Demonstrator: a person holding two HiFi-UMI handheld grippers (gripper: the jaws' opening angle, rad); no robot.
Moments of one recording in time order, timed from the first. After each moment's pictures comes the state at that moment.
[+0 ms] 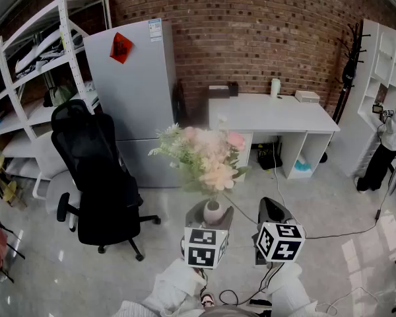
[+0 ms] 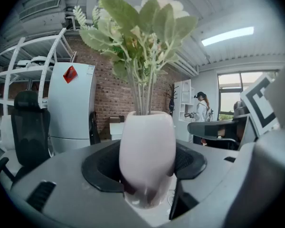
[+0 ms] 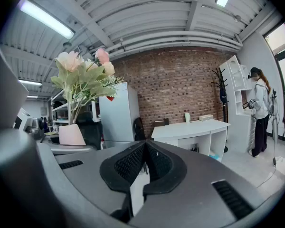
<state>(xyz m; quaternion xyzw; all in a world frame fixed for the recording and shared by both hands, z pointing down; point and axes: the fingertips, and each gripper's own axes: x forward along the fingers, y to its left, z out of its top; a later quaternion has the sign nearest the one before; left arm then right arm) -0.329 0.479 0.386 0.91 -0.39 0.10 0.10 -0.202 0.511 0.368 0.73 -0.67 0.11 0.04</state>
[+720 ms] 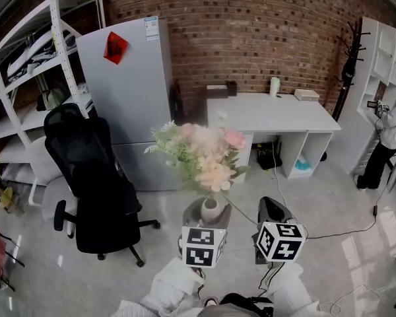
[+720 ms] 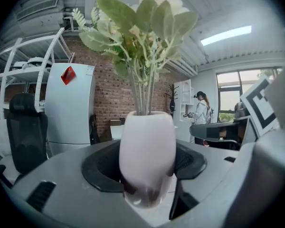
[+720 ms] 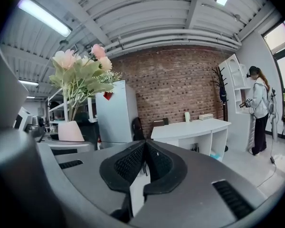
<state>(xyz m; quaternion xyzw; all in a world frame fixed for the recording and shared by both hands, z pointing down) -0.337 0.430 0.394 0.91 -0.39 0.10 0.08 -0.206 0.468 0.384 0.74 -0.66 0.12 0.03</state>
